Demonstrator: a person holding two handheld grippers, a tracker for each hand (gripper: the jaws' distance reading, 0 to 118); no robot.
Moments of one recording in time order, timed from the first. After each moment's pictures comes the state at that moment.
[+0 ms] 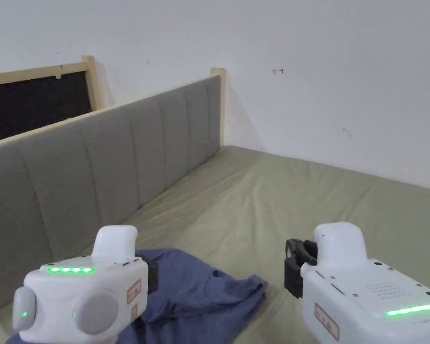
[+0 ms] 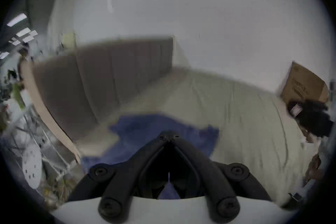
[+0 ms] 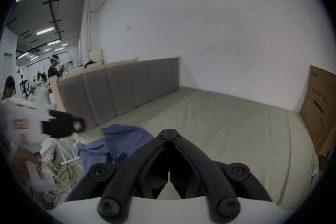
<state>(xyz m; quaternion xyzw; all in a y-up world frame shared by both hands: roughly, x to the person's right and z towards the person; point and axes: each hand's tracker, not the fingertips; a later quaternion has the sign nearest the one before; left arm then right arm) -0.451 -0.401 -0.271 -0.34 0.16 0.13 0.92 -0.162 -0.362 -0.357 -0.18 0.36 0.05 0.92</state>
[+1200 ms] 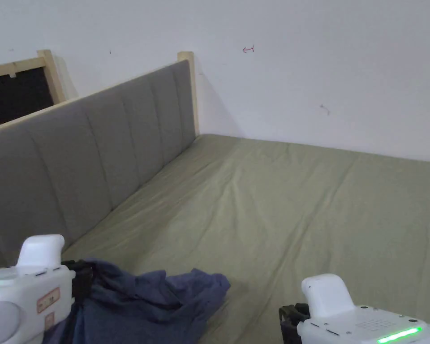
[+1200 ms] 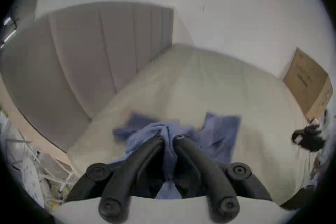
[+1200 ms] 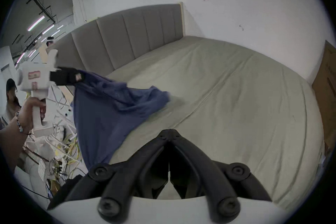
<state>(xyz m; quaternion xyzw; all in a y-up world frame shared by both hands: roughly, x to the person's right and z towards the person) -0.507 -0.403 -0.281 -0.26 0.16 0.08 0.95 -0.128 -0.440 -0.390 -0.34 0.36 0.05 0.87</state>
